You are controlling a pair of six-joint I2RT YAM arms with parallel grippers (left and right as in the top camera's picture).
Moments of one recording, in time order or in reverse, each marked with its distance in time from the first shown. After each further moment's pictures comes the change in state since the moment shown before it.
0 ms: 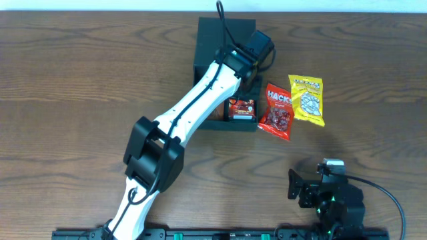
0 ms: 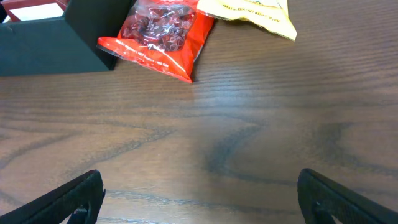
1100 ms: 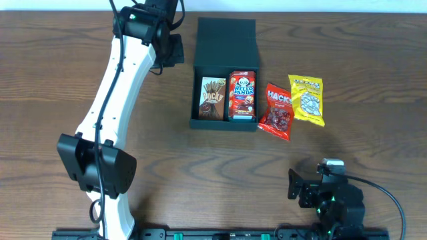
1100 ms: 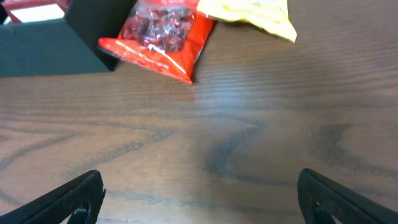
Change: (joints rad) left arm 0.404 -0.206 0.008 -0.142 -0.075 0.086; right arm 0.000 0.000 0.000 0.019 0.000 0.002
